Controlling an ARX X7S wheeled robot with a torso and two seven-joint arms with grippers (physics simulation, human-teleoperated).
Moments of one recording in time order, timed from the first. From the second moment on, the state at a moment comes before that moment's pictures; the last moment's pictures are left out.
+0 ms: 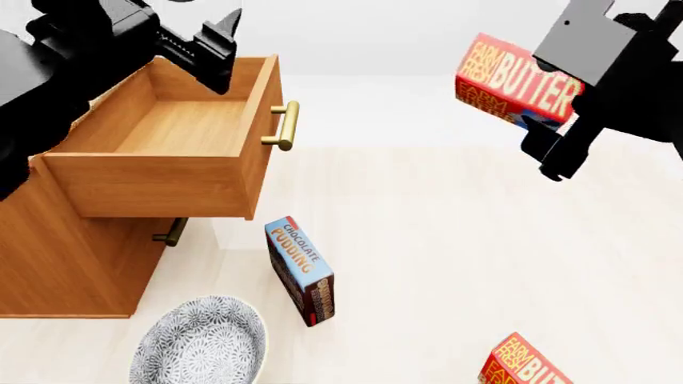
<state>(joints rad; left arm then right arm) -1.41 -0.68 0.63 0.08 -0.71 -0.81 0.07 1.56 0.85 -1.00 -0.20 0.20 1.13 -0.56</state>
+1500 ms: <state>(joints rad) -1.25 -0.83 0.93 0.11 -0.19 0.16 0.43 1.34 1.21 -1.10 -0.39 -0.02 0.06 -0.19</state>
